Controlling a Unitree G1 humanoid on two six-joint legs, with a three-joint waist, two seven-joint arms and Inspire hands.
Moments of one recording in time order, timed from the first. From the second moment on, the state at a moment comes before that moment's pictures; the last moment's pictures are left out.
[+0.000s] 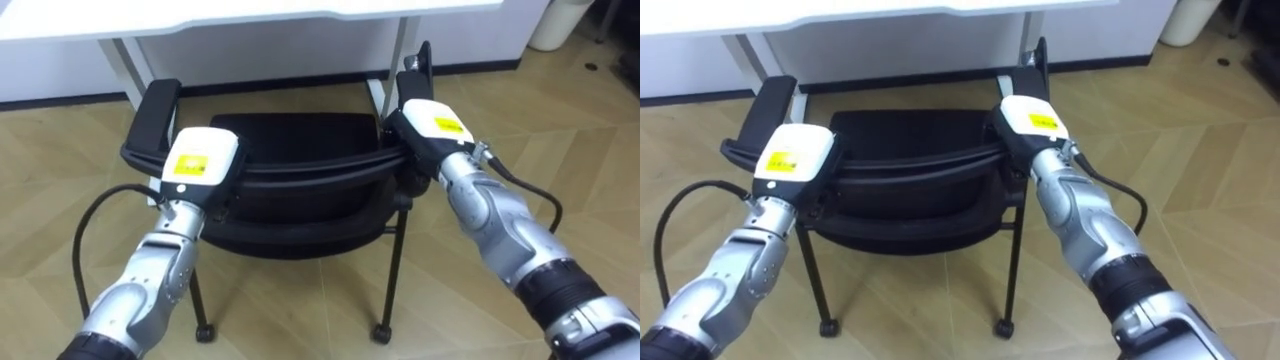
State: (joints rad) left arm -0.22 0.40 -0.35 0.42 0.98 0.01 0.31; right arm -0.50 -0.35 0.42 0.62 -0.67 0.00 -0.06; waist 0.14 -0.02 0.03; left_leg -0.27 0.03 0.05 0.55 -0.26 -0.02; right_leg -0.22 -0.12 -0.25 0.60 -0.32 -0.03
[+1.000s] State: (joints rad) left arm -0.32 0.37 -0.35 0.43 1.02 0.01 0.32; right arm -0.54 -0.39 0.41 0.62 -0.64 0.03 -0.12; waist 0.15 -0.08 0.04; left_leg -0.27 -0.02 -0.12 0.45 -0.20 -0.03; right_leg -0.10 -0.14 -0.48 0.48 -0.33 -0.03
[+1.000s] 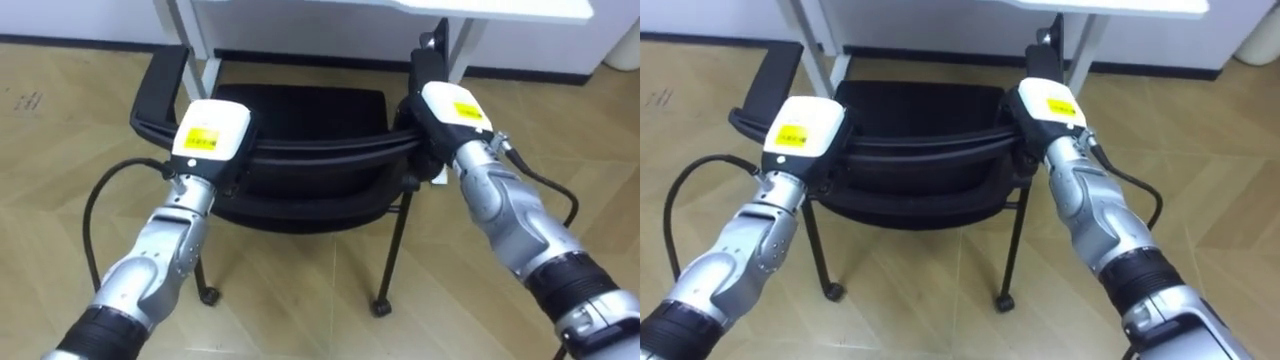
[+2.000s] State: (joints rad) left arm -1.54 1.64 -0.14 0.53 -0.01 -0.05 0.46; right arm -1.69 -1.73 0.29 0.51 0.20 -0.08 -0.51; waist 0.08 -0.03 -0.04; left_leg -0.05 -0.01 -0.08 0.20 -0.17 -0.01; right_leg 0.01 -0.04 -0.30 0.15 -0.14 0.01
